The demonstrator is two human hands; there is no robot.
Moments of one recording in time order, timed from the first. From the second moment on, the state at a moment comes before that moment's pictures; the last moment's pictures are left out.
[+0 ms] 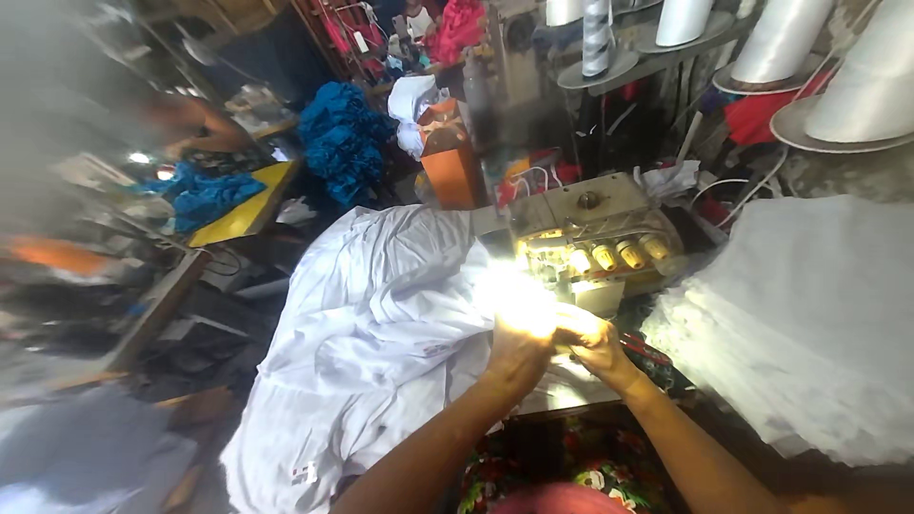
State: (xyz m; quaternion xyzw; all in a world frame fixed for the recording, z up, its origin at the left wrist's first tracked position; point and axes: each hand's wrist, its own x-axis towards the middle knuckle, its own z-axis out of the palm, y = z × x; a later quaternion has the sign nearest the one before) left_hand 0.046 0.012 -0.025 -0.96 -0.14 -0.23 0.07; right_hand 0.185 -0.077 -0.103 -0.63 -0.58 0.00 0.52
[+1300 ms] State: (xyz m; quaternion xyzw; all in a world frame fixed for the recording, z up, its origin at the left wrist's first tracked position) left_hand 0.000 0.038 -0.021 -0.91 -0.25 -0.30 -0.15; right_hand 0.156 -0.072 -0.041 -0.79 -0.52 -0.13 0.30
